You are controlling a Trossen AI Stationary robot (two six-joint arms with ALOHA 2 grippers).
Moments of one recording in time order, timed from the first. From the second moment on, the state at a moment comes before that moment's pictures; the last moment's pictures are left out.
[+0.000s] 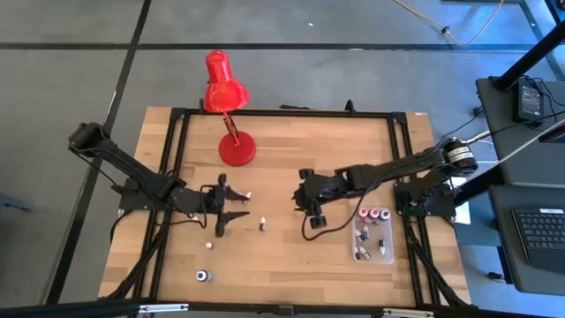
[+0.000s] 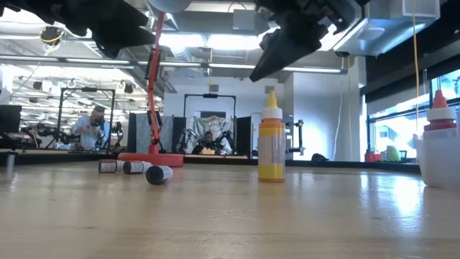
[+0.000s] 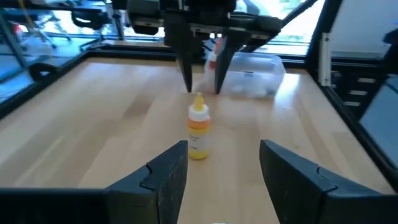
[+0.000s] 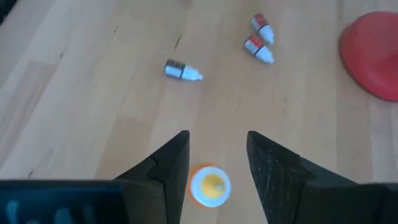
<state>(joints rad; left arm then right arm) -0.48 1.02 0.44 0.29 -0.54 -0.23 0.17 1.61 1.14 -0.35 0.05 -0.11</state>
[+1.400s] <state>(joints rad) -0.48 1.03 0.44 0.28 -0.46 -0.16 0.16 1.72 1.15 -0.44 0.09 0.03</state>
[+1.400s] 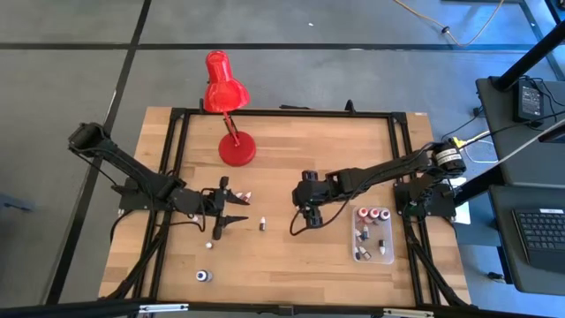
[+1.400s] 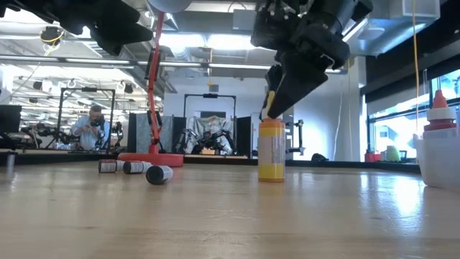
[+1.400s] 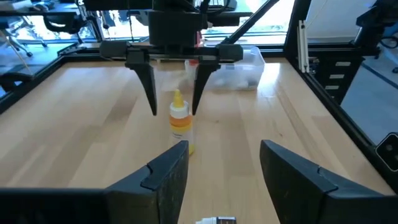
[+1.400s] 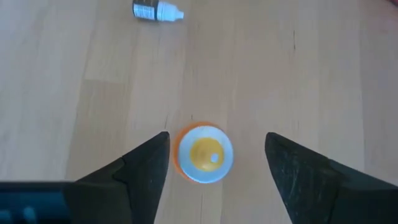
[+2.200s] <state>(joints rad) -0.48 1.03 0.44 0.28 -0.48 -0.16 0.17 1.69 1.15 -0.49 0.09 0.05</state>
